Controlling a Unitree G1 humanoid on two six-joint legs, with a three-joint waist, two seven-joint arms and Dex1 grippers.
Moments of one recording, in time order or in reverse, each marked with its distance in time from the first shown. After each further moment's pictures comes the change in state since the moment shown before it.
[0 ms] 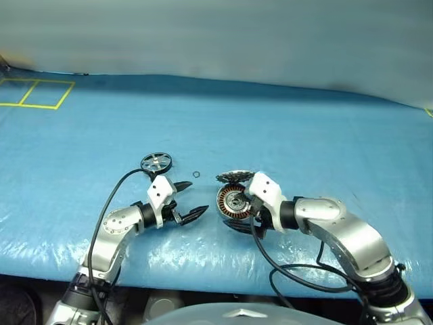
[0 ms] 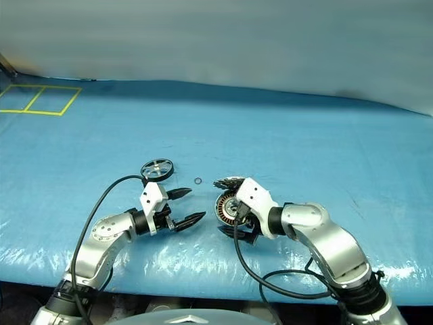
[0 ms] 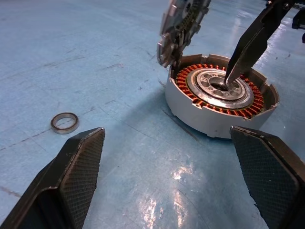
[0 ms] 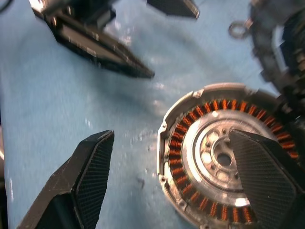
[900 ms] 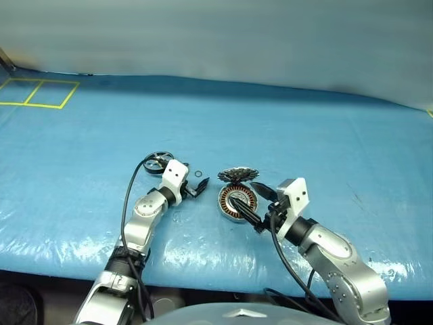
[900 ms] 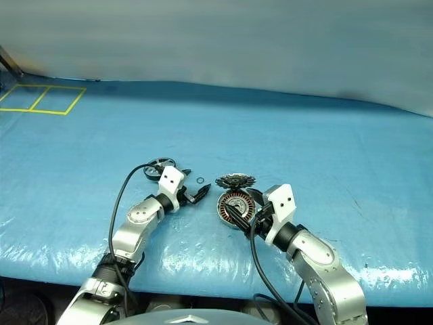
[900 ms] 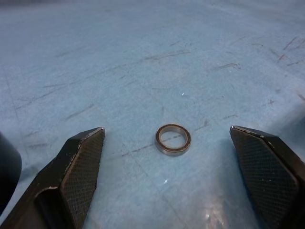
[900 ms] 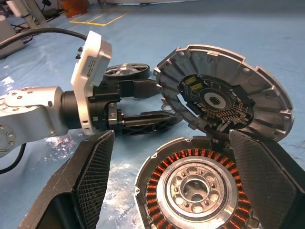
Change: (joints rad) left arm -0.232 -0.254 0.012 0.416 0.208 -0.131 0.332; right arm 0.322 0.213 -0.099 -0.010 0.114 -0.330 -0.255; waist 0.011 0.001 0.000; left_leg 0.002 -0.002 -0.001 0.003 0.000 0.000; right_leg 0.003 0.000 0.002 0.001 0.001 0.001
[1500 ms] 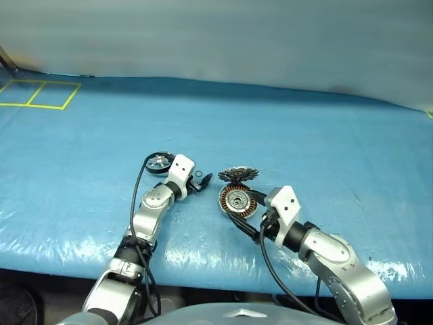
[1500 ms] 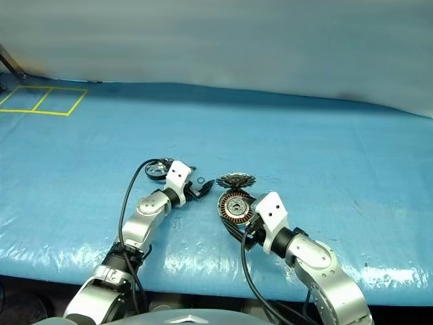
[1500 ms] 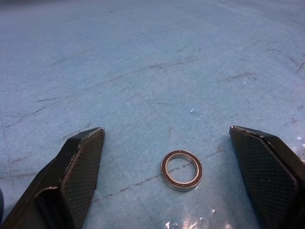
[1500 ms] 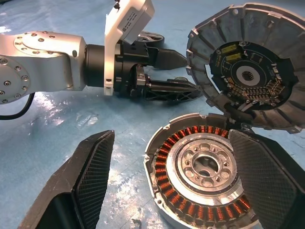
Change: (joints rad) left arm -0.066 -0.013 -0.017 0.080 0.049 0.026 0.027; right arm 0.008 -0.119 0.098 -0.013 -0.086 -0.037 -0.033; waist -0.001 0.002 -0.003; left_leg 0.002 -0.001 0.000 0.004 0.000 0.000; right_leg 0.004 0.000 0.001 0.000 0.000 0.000
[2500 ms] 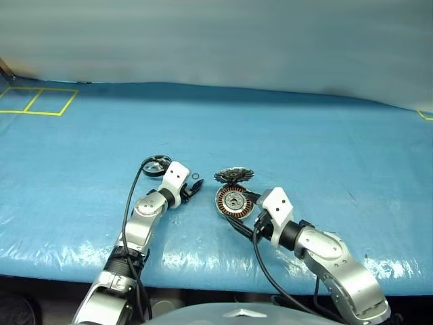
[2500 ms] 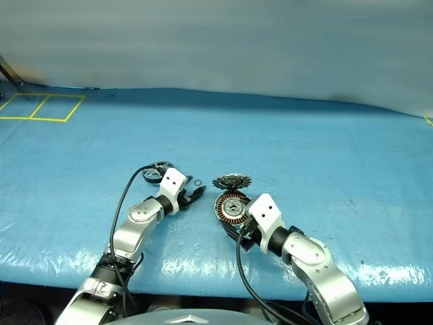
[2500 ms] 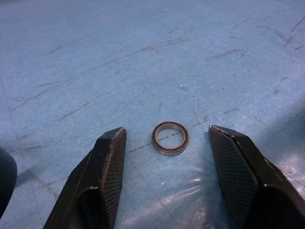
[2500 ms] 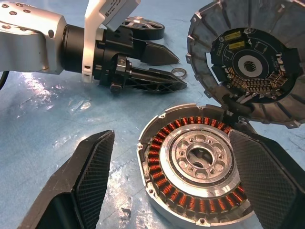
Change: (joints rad) left arm 0.096 0.046 -0.004 -0.120 0.016 0.077 -0.005; right arm -0.043 -0.022 0.054 0.051 -0.066 -0.017 0.012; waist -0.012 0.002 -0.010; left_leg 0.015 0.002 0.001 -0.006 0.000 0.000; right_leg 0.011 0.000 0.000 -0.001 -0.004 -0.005
